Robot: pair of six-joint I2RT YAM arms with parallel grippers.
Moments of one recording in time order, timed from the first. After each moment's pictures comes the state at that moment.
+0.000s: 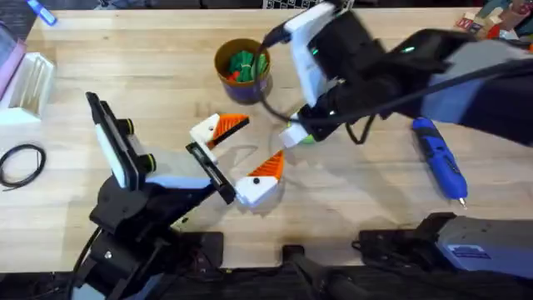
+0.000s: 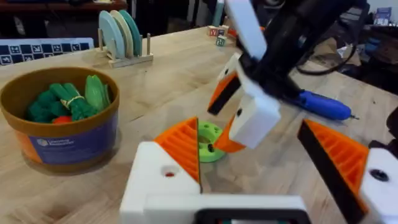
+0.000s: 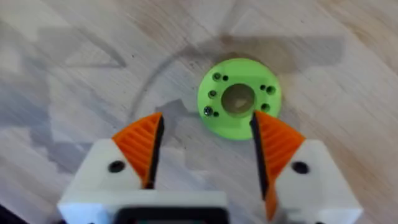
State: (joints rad) left arm -0.46 0.01 0.01 -0.05 0.44 -0.15; right arm 0.64 1.47 1.02 -0.74 -0.05 -0.01
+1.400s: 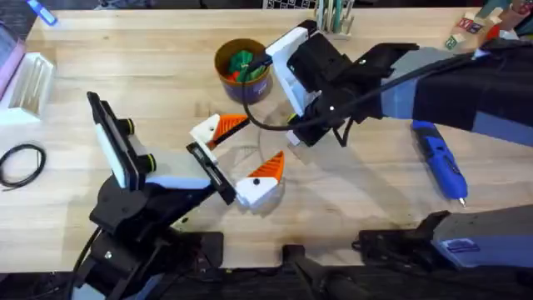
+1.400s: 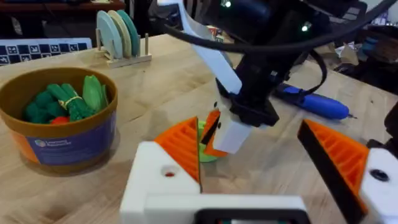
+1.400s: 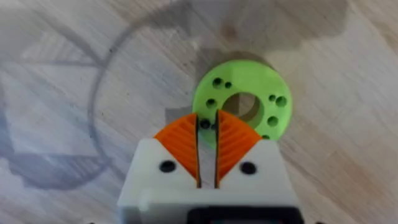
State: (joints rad) left arm -0.46 0.01 0.01 -0.05 0.45 -0.15; right arm 0.67 1.61 1.02 -0.69 0.01 -0.03
